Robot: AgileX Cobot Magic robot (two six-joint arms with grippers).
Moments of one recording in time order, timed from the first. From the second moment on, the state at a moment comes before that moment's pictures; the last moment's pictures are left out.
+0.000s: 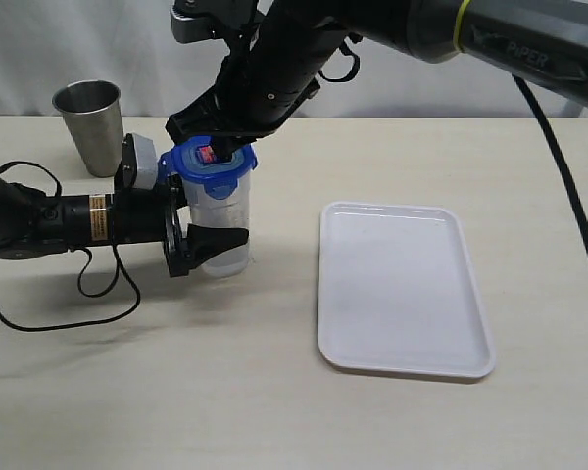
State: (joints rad) left arm -0.10 2.35 -1.16 1.29 -1.22 -0.45; right arm 0.61 2.12 -1.97 0.20 0.98 -0.14
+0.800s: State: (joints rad) left arm -0.11 2.35 -1.16 1.29 -1.21 -0.42; right arm 0.61 2.12 -1.97 0.20 0.98 -0.16
